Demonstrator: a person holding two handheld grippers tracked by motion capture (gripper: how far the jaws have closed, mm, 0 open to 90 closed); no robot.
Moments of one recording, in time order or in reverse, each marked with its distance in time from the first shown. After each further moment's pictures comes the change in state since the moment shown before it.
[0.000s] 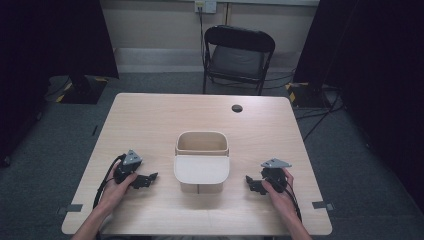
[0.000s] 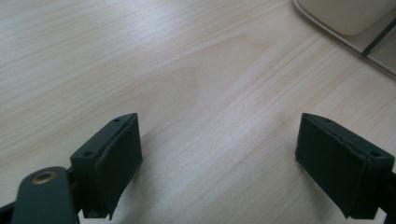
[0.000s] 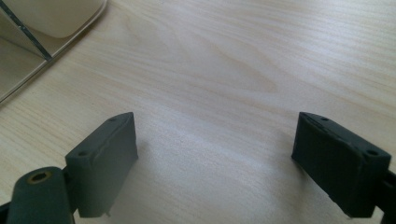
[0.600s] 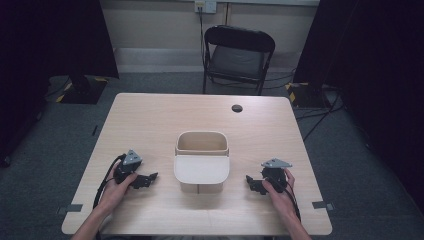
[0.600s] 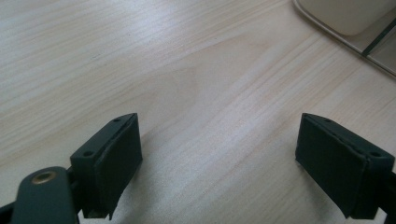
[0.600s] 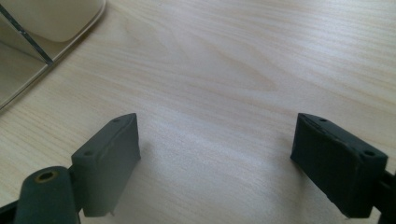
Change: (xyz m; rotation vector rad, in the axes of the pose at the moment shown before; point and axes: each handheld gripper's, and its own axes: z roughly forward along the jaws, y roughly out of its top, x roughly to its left) left arm 0.000 0.000 0.000 0.000 0.000 0.000; right arm 0.001 0.001 -0.002 0.002 -0.001 0.027
